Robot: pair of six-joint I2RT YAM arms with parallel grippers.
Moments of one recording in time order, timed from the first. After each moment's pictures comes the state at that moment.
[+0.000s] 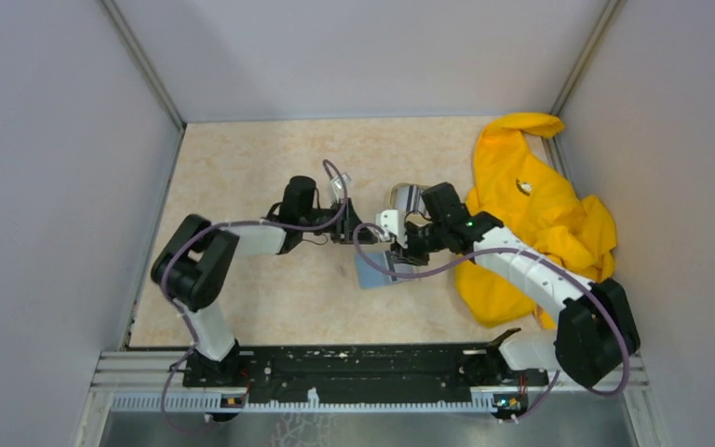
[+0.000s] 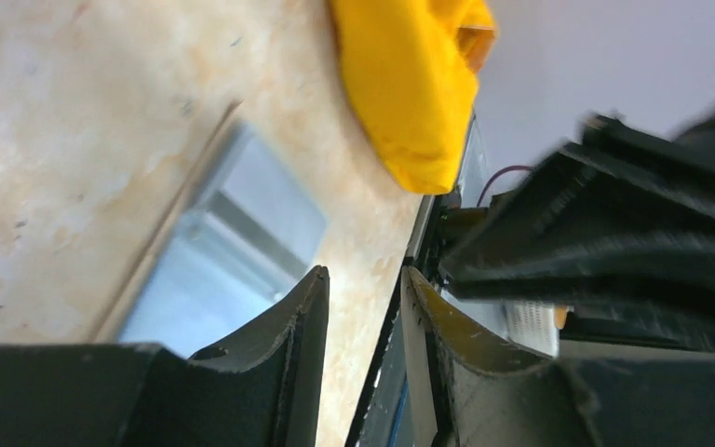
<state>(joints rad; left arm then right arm) -0.52 1.85 0.88 0.49 0.89 -0.78 0.60 1.30 0.89 -0.51 -0.61 -0.83</state>
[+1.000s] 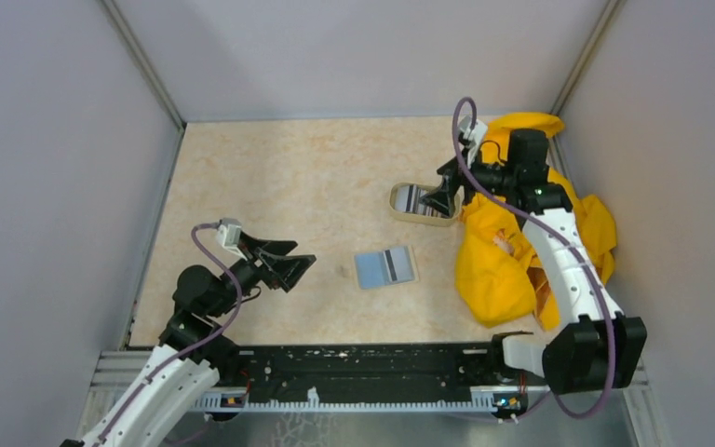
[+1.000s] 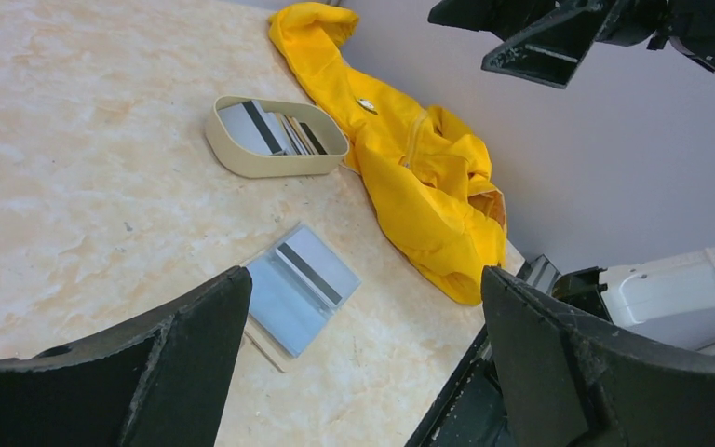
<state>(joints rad) -0.51 0.37 0.29 0.20 0.29 -0.61 0.11 1.19 1.12 -0.44 -0.92 -0.35</state>
